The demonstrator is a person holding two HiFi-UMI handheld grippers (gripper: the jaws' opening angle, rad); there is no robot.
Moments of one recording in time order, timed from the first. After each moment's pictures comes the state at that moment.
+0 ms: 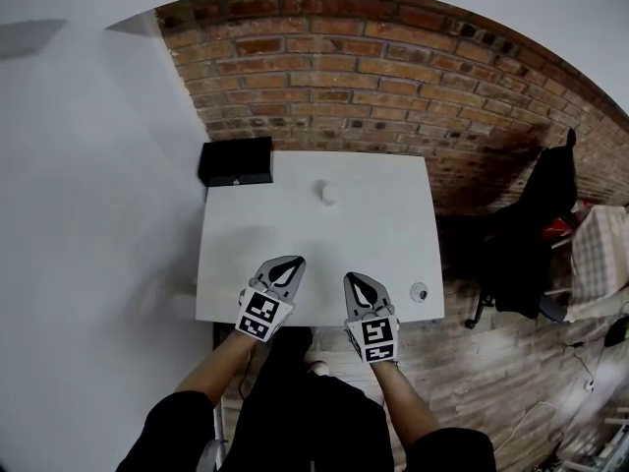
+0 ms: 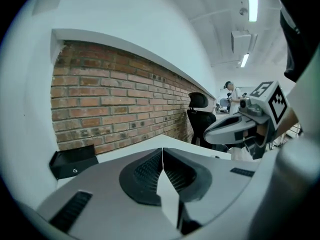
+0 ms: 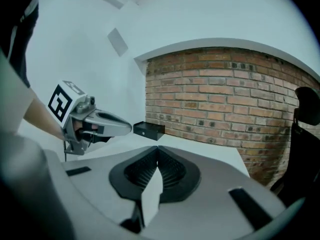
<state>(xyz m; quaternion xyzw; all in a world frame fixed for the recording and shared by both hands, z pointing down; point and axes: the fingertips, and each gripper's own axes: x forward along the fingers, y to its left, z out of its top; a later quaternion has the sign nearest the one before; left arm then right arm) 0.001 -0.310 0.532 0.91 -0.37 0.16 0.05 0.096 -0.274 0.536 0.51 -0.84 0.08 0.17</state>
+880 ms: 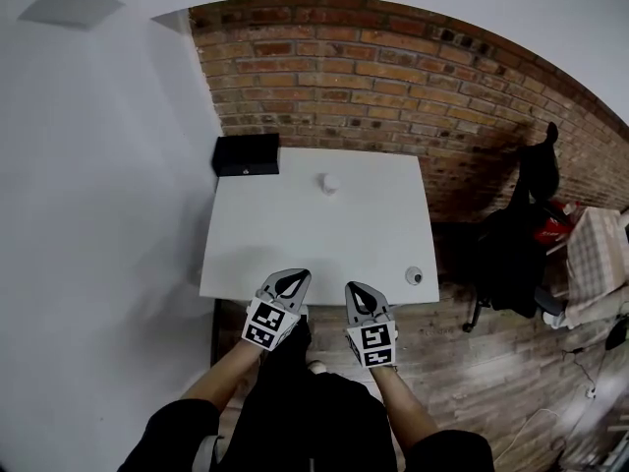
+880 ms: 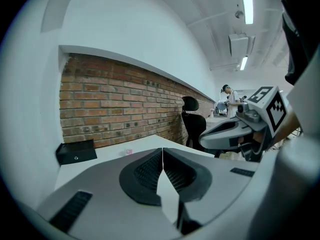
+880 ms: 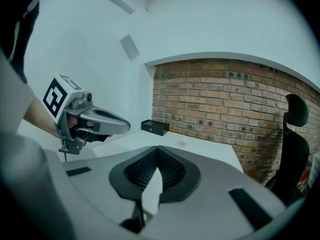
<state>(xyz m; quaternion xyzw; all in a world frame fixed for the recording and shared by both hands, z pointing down) 0.010 -0.186 0.524 0.91 -0.38 0.15 0.06 0.101 -0.163 0.534 0.50 -0.84 0.06 0.17</state>
